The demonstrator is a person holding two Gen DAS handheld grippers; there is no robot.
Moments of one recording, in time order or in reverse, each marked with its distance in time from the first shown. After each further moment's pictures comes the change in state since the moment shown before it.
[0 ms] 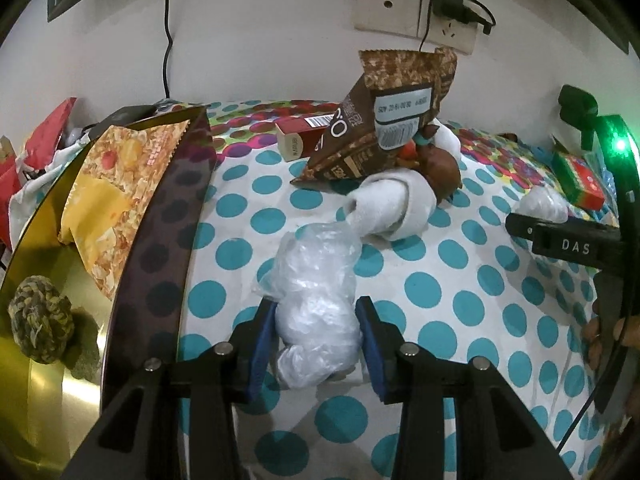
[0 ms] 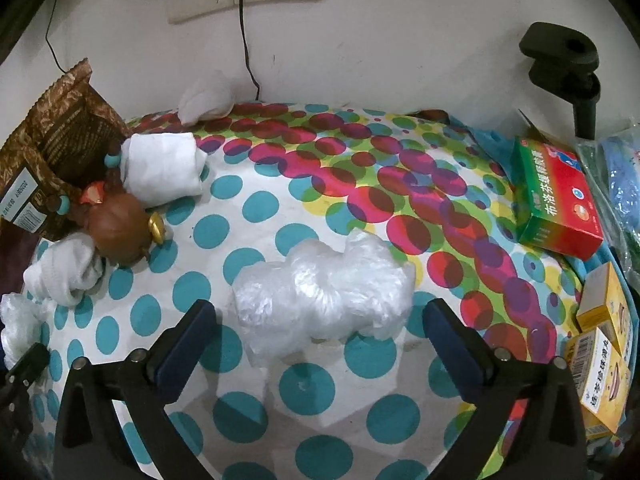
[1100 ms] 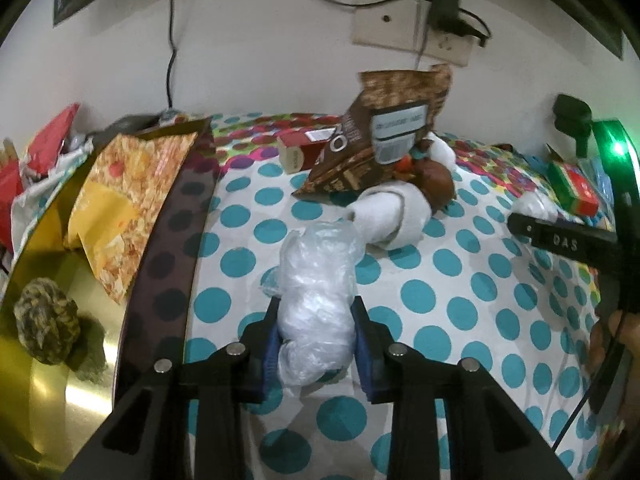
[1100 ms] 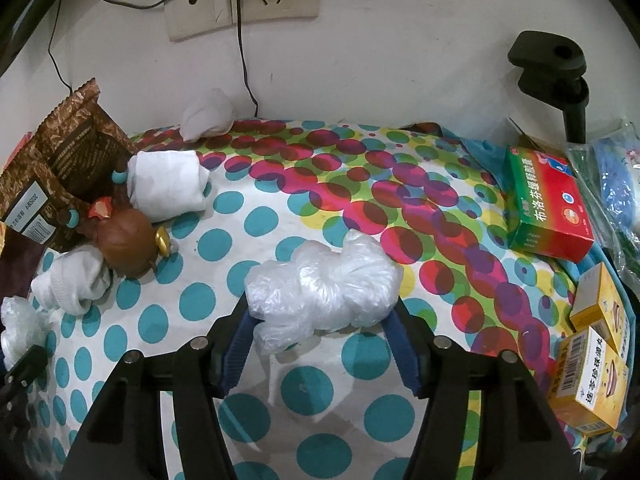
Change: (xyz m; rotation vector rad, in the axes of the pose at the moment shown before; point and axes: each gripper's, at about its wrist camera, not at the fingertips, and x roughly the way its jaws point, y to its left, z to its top) left arm -0.010 -0.002 -0.002 0.012 -0.049 -0.011; right arm -0.006 -0.001 0.003 0.000 -0.049 0.027
